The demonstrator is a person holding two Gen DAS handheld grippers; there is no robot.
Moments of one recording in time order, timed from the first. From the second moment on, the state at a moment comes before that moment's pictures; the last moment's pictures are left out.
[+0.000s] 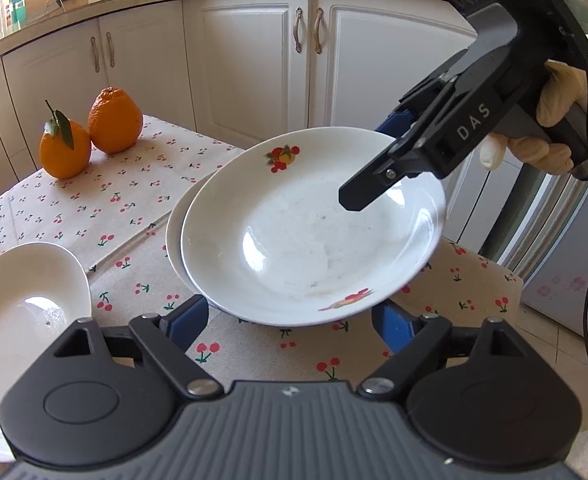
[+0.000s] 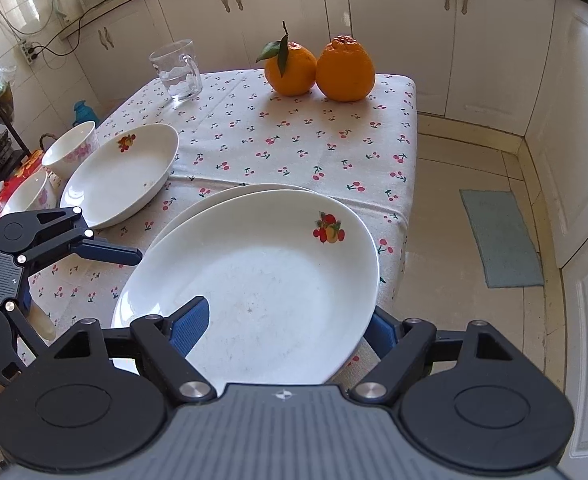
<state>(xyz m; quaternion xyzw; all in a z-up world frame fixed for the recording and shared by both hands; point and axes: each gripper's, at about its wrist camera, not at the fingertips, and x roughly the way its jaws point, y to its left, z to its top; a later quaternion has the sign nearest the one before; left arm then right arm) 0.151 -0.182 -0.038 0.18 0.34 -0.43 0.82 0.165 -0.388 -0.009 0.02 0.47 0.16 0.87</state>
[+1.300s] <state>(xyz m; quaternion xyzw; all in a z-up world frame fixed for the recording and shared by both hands) 0.106 -0.078 -0.033 0.10 0.32 -0.19 0.92 0.074 -0.303 -0.002 -0.04 0.39 0.18 0.90</state>
